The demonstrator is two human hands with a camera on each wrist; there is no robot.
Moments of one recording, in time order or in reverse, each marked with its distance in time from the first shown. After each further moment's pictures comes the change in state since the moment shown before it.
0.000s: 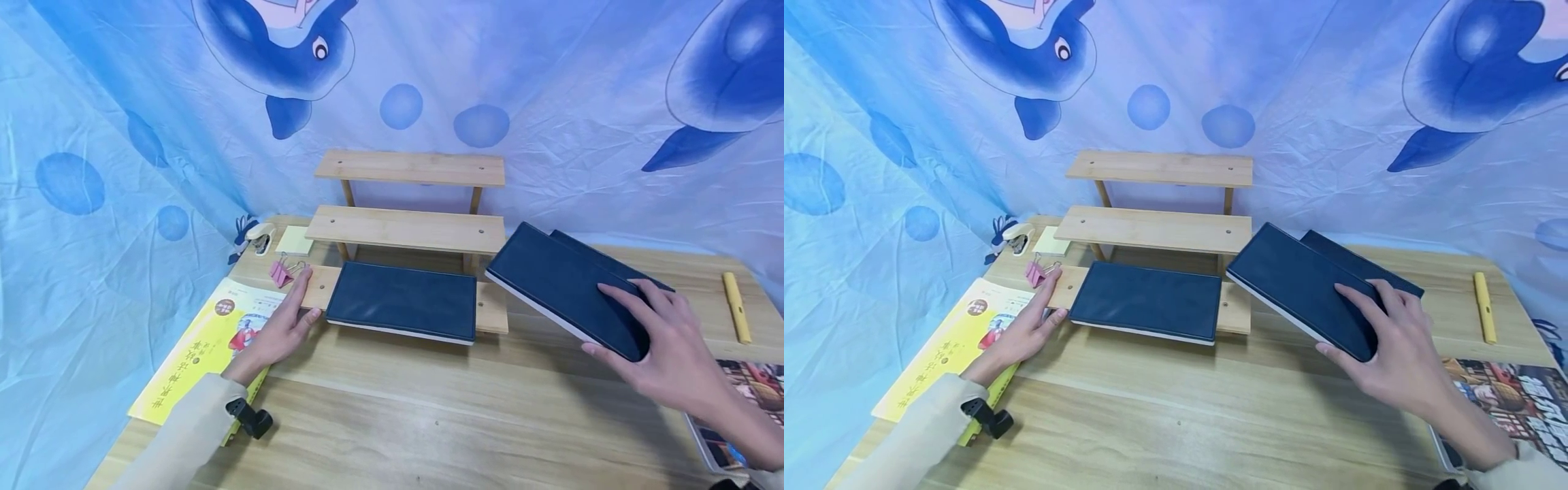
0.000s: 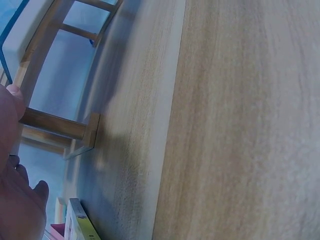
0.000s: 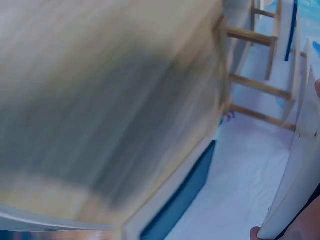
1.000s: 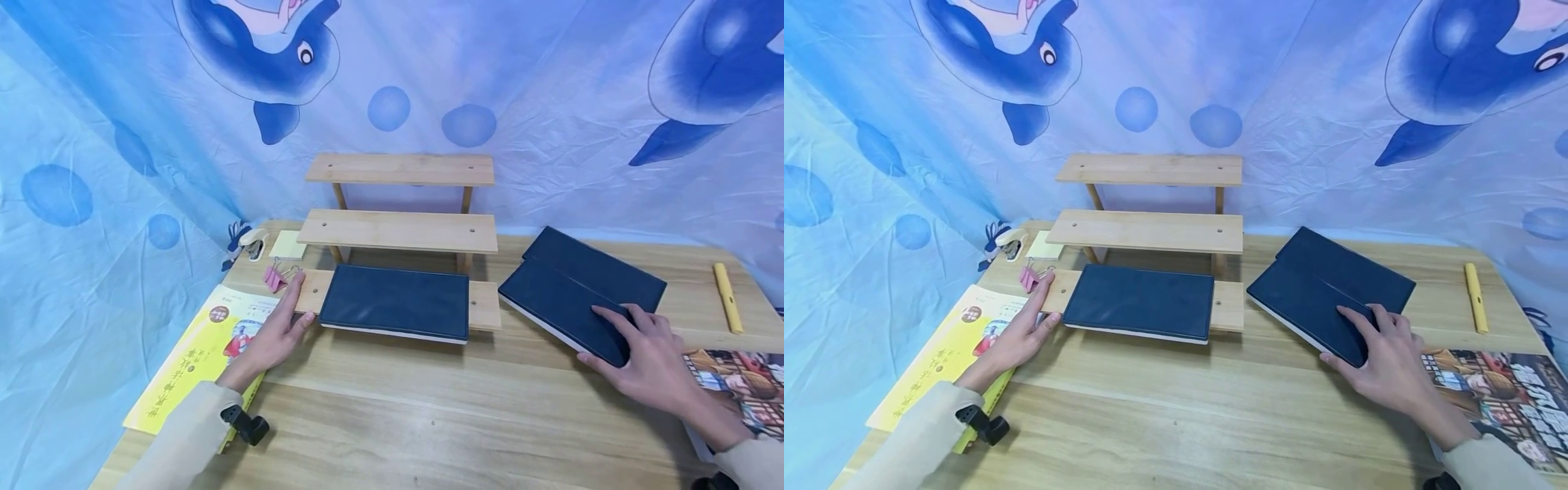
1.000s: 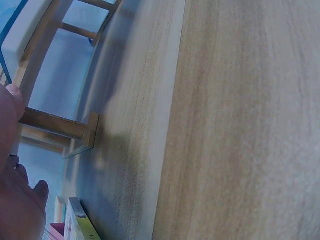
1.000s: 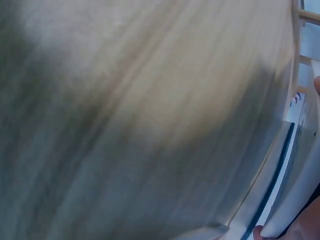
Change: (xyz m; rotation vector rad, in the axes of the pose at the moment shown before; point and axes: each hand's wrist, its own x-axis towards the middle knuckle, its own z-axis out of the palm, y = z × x) left_hand 0.000 0.001 0.000 0.006 0.001 -0.010; right_hand -0.036 0.055 0.043 -0.105 -0.116 0.115
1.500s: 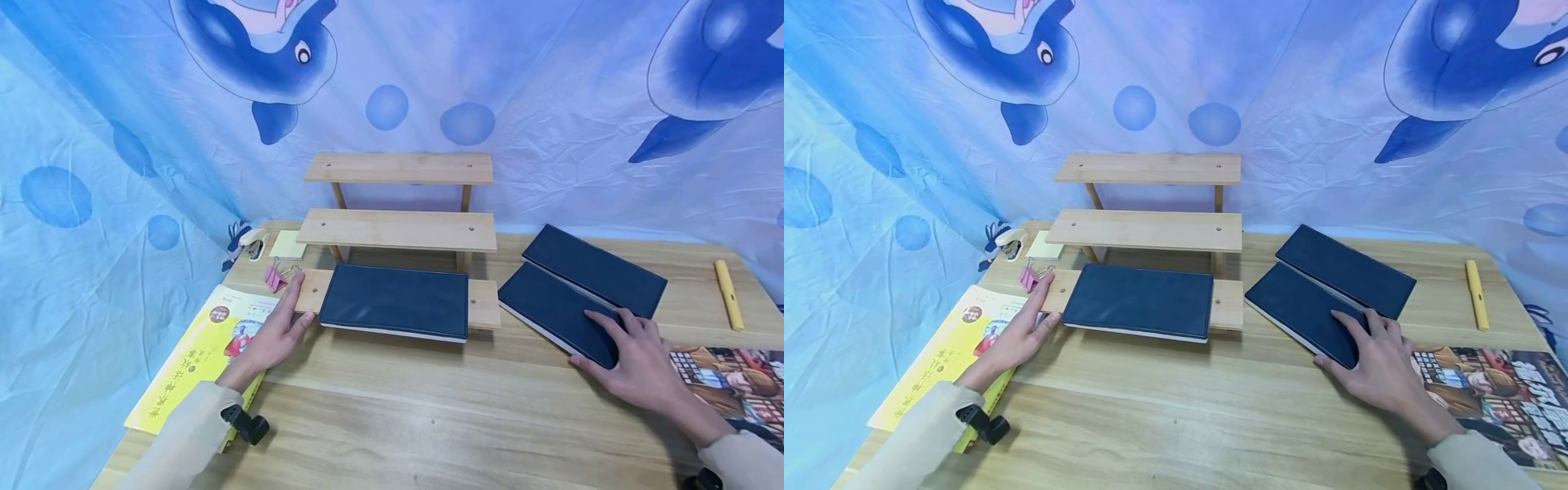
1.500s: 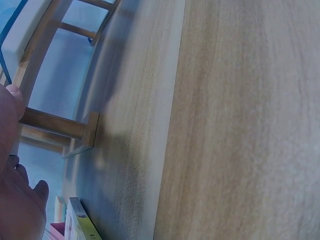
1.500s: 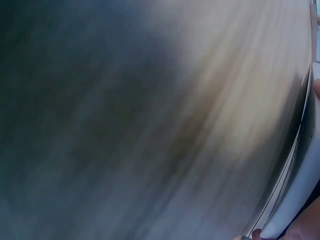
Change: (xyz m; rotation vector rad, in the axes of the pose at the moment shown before) left_hand 0.001 0.000 -0.001 0.008 -0.001 0.009; right_hand -0.004 0.005 0.018 -0.019 -0.015 -0.002
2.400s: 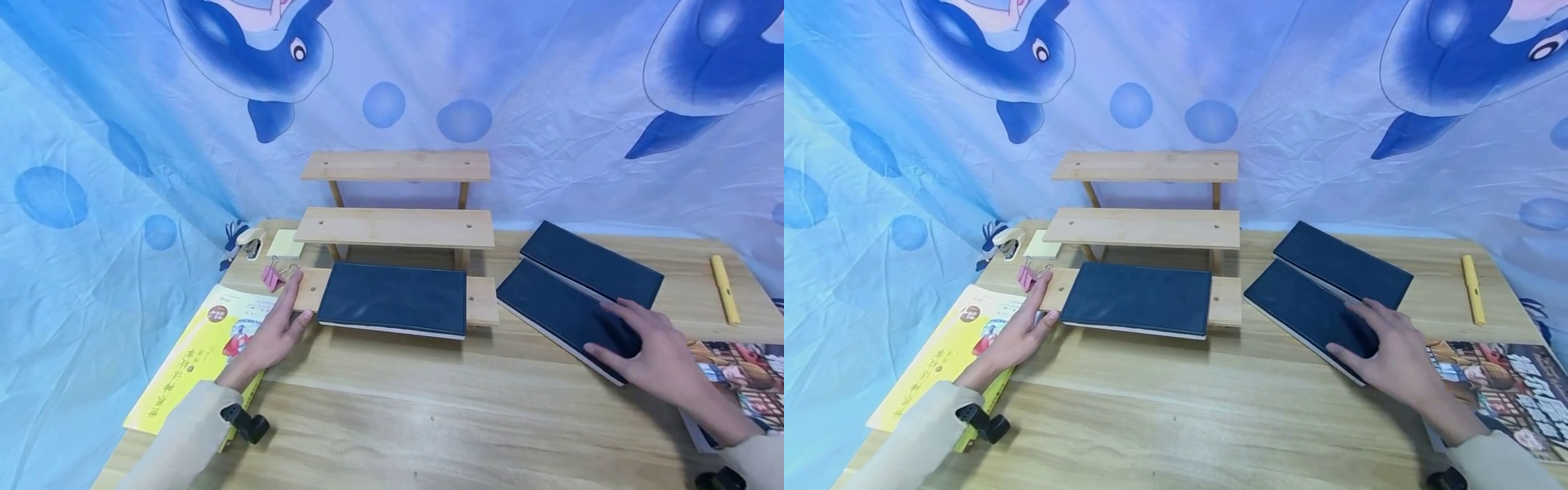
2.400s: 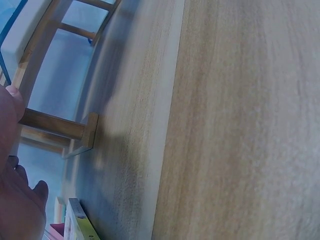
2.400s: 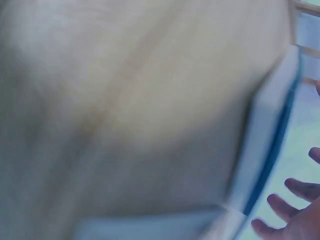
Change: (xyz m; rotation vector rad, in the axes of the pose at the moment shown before) left_hand 0.000 0.002 -0.001 0.000 -0.008 -0.023; right_hand 0.002 0.002 -0.028 0.131 0.026 0.016
